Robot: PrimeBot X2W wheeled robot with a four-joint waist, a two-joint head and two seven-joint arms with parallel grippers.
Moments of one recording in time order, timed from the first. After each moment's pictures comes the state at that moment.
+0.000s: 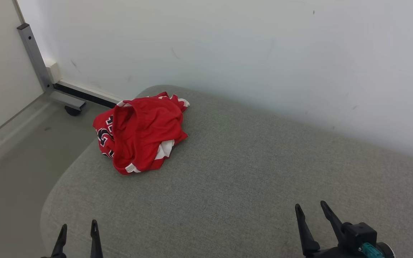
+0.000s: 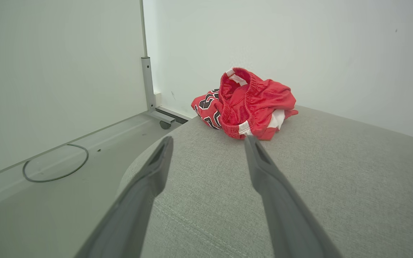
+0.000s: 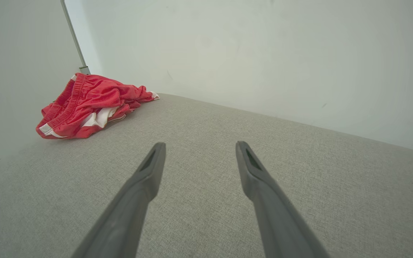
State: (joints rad) left arm 0.02 0.08 0.04 0.28 -0.15 -0.03 -0.26; right arm -0.06 -0.05 0.09 0.36 0.13 0.13 -0.20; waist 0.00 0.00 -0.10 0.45
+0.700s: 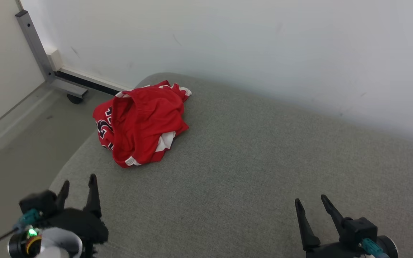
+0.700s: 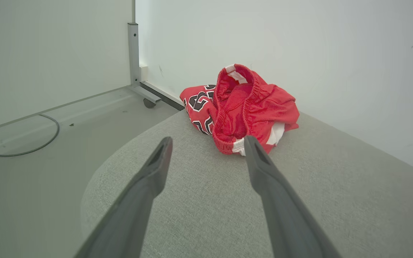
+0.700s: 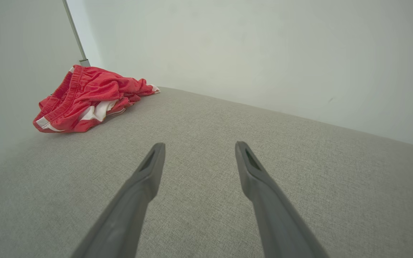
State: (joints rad) left arm -0.22 0.09 0.07 0.46 -0.29 -0.08 -0.09; right arm -0.05 -0.05 0.08 0.32 0.11 0.13 -0.18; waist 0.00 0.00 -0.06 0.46
